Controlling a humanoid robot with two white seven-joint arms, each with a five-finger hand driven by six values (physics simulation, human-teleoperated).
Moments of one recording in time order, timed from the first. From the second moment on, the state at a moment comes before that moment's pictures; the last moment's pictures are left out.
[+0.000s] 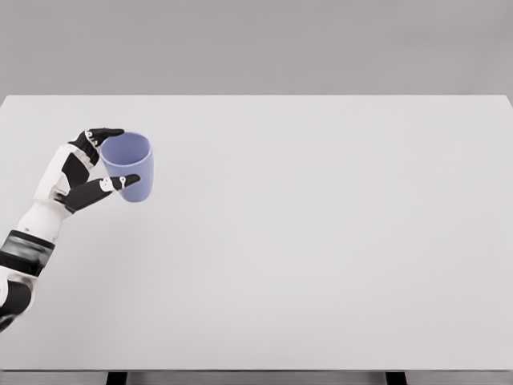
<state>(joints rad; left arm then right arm) -0.22 0.91 -0.76 -1.72 0.72 -0.47 0.36 -0.06 0.00 -0.21 0.18 -0.35 -0.08 0.15</state>
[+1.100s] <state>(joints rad) -0.17 0.85 -0.76 -1.67 0.68 -0.41 0.36 -0.06 0.00 -0.21 0.18 -0.35 -0.08 0.15</state>
